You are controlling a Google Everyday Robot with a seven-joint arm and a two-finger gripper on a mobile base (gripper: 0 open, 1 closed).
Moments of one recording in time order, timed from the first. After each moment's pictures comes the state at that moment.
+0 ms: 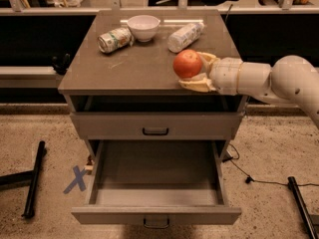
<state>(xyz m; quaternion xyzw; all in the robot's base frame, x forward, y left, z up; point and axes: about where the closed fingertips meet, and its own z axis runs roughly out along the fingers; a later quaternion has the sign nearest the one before) 0.647 -0.088 0.864 -0.52 0.57 0.19 0.60</state>
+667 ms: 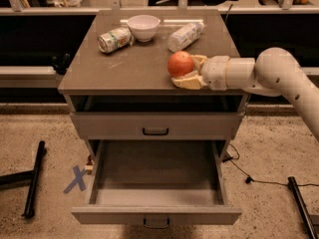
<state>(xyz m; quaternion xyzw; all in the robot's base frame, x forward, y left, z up) 0.684 -0.078 0.836 -0.50 0.63 0.23 0.55</state>
